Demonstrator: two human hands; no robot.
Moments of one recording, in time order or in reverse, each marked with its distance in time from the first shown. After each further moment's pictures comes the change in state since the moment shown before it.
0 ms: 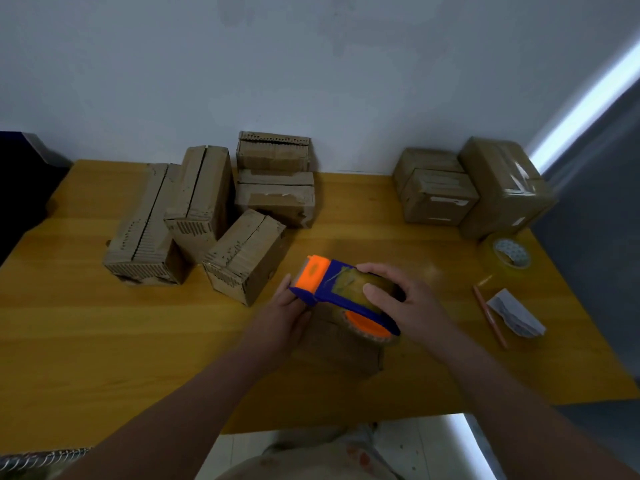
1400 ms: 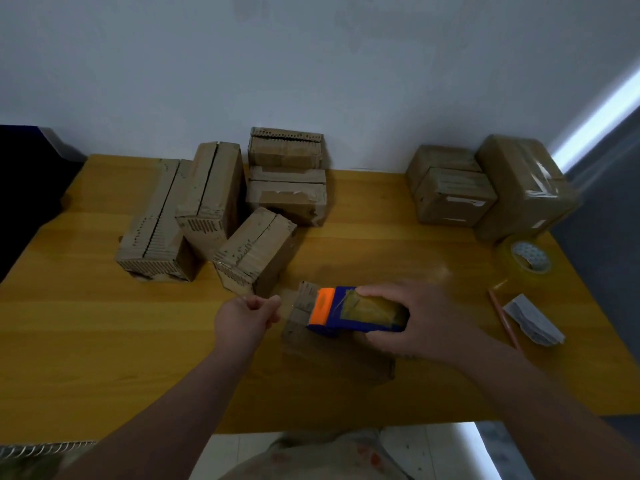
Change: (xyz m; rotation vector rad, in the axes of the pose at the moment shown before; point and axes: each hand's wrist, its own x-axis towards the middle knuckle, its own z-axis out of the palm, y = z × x) left_hand -0.013 0.013 -0.035 -0.433 0.411 -0.829; right_hand 0.011 0.008 -0.014 -0.662 -0.220 -0.131
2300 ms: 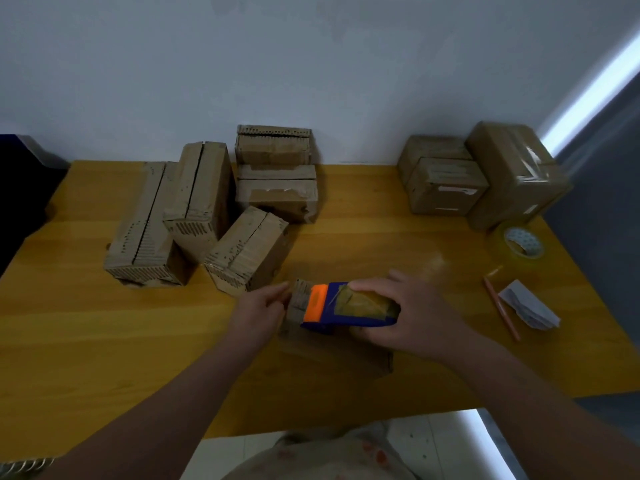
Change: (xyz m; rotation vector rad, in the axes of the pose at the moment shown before) left_hand 0.005 0.014 0.007 0.093 -0.306 0.127; right_hand -0.003 -0.008 0.005 -0.028 0.071 0.007
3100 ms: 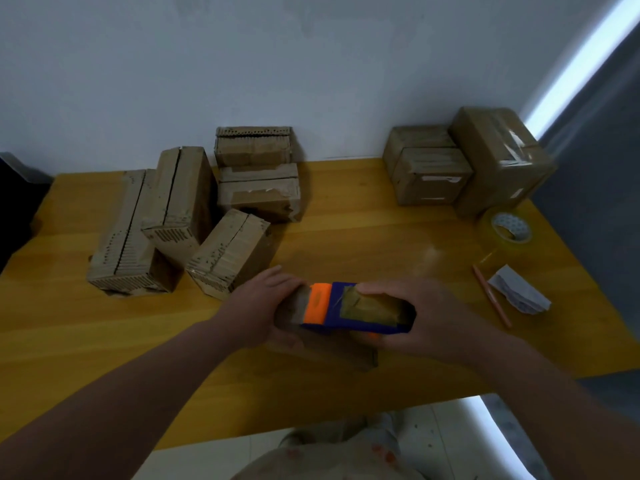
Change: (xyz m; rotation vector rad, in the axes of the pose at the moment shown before) left_hand 0.024 0.016 -0.003 0.923 -0.338 0.485; right_hand -0.026 0.039 -0.010 0.174 -0.010 -0.074
